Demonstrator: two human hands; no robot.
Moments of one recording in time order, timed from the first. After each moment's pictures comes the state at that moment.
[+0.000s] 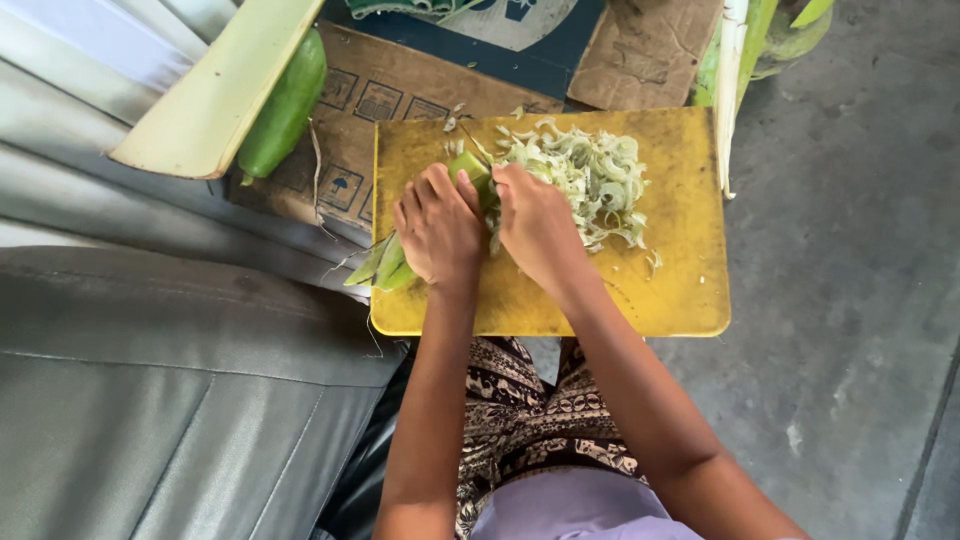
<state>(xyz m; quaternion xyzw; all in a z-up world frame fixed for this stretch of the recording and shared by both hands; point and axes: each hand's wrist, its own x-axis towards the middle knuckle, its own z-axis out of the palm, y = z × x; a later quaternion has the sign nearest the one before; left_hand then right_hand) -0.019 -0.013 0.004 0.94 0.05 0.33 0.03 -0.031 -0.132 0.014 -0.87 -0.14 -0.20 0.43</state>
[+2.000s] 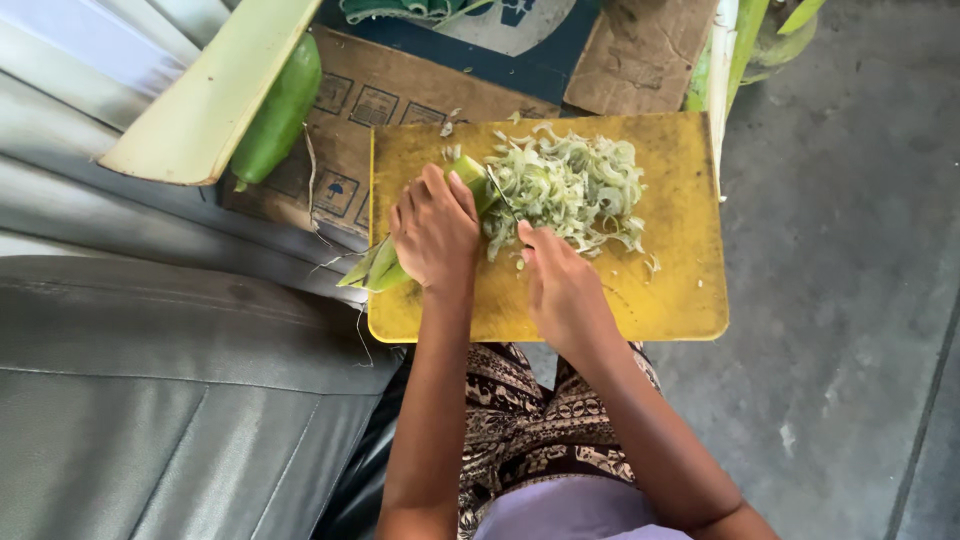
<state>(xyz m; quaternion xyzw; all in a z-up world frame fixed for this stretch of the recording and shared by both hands) -0.014 -0.008 0.007 0.95 0.05 0.32 0.00 -0.103 -0.149 0.044 -0.88 -0.10 -0.13 0.44</state>
